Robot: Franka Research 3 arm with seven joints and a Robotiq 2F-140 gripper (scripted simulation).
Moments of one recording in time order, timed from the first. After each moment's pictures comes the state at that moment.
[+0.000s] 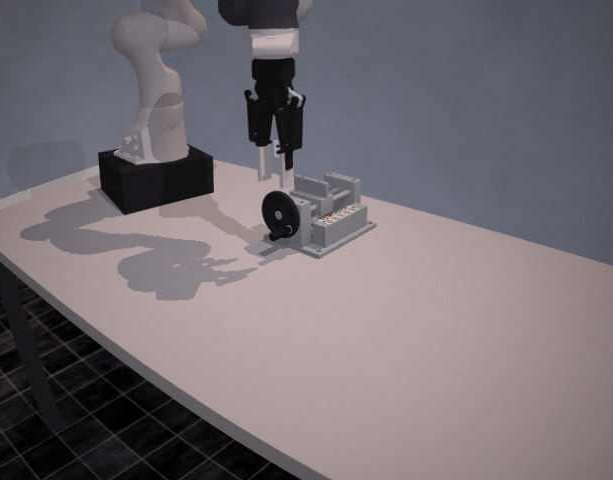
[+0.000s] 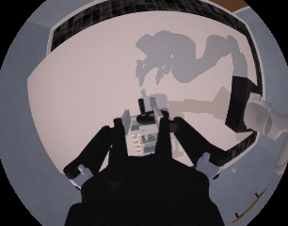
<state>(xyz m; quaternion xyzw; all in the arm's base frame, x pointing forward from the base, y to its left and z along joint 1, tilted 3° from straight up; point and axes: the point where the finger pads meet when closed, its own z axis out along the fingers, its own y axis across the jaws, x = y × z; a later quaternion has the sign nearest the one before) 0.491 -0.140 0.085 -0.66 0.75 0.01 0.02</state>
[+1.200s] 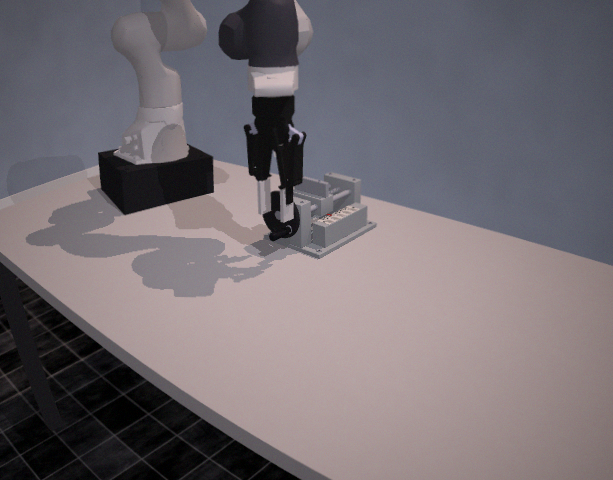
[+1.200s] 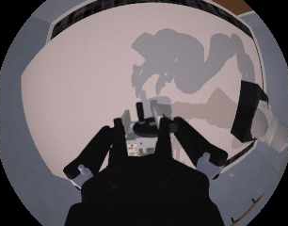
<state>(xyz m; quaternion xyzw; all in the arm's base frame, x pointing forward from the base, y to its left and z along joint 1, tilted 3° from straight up) 0.489 -0.136 0.018 -0.67 0.74 0.02 0.02</state>
